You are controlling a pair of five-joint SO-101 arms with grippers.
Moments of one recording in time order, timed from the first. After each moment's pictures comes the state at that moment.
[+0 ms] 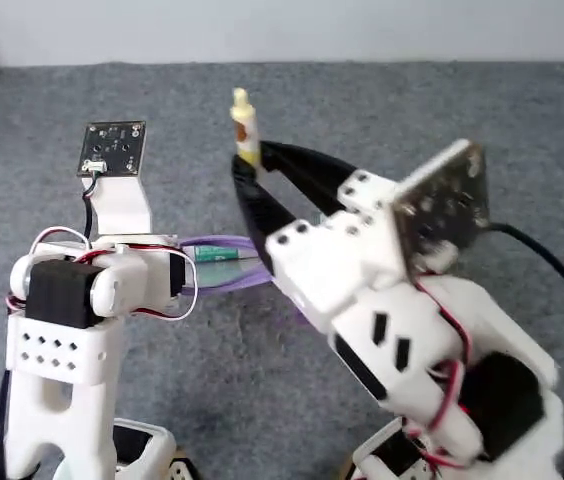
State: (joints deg) left arm 7.4 -36.8 13.8 99.4 16.3; right arm -40.5 -45.7 -1.0 57.3 0.0
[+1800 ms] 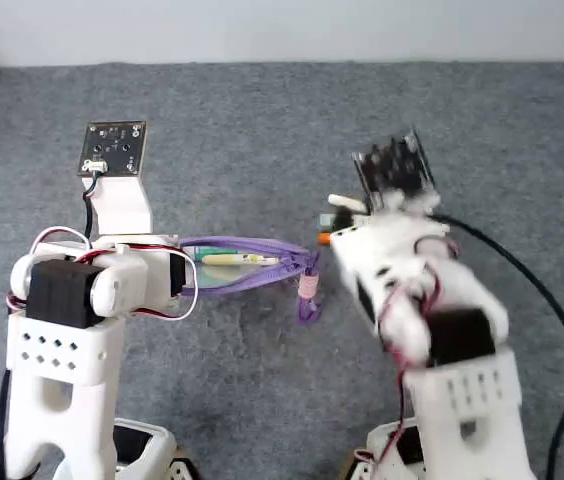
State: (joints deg) left arm 7.4 -36.8 13.8 99.4 16.3; right arm -14.0 -48.9 31.2 63.4 10.3
